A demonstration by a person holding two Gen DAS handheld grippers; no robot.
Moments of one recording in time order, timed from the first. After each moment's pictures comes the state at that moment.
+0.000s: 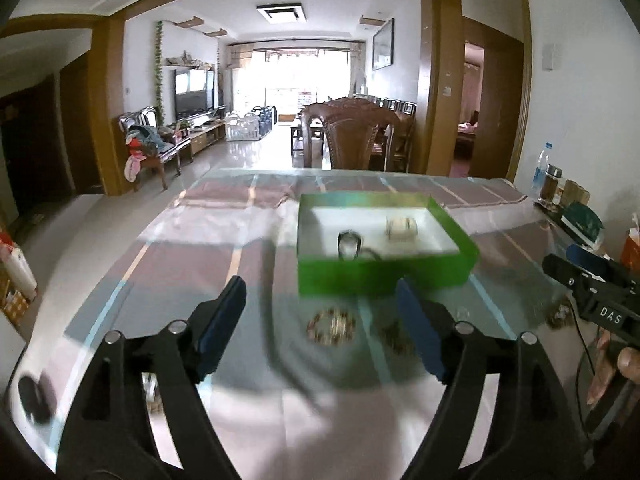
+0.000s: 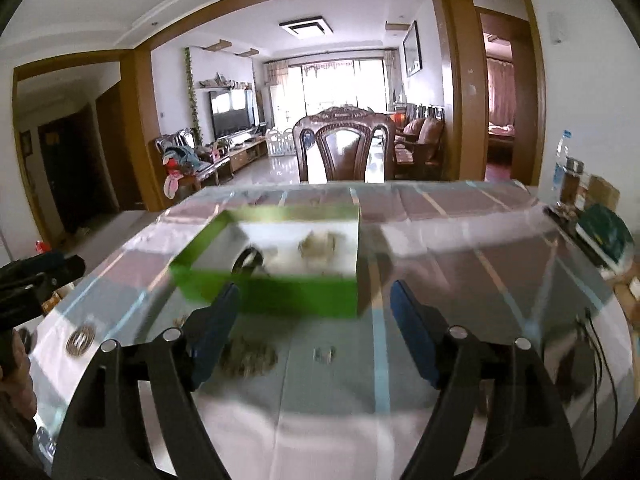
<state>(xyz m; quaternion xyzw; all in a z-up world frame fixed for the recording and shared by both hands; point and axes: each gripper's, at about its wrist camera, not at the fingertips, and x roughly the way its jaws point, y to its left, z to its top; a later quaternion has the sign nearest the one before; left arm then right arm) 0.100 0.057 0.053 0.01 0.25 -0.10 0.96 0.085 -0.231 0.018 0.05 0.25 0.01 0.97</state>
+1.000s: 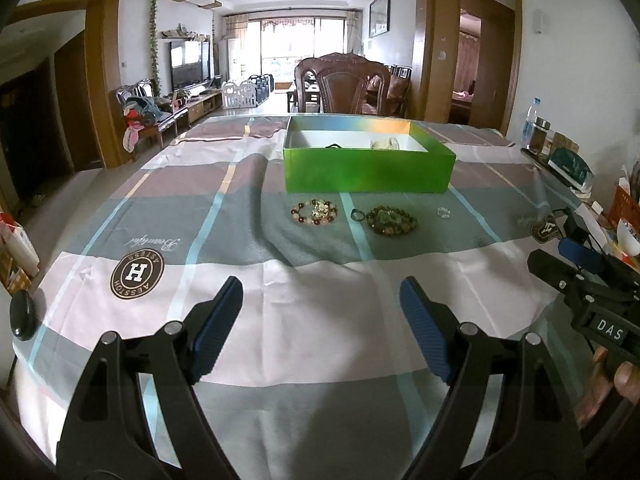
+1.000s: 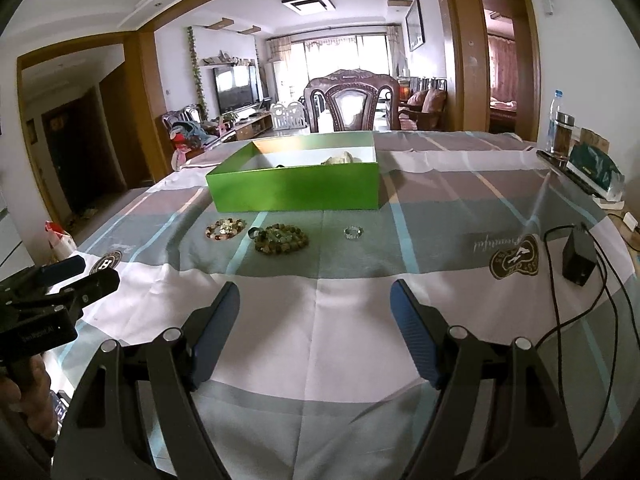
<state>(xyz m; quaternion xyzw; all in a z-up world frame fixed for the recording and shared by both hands) 0.024 0.050 -0.014 0.03 0.31 -0.11 0.94 0.004 -0.201 -0.038 0.06 0.29 0.03 0.96</state>
